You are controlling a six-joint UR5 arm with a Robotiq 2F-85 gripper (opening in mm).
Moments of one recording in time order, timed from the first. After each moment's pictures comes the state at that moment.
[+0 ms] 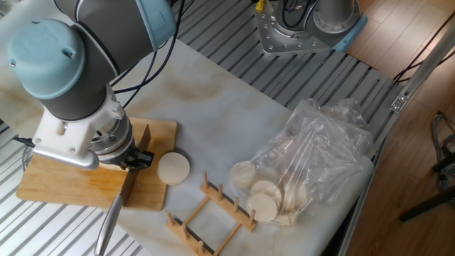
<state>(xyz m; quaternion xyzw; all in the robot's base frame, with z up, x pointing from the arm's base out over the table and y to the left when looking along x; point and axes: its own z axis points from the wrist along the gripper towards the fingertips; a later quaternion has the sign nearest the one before) 0.677 -0.002 0.089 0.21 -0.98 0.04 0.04</state>
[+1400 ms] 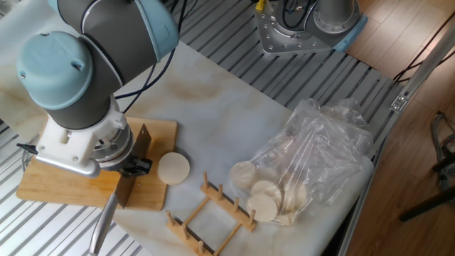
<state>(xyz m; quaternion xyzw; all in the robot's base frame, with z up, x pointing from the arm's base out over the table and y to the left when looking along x) 0.687 0.001 0.073 0.20 -0.98 0.05 0.03</state>
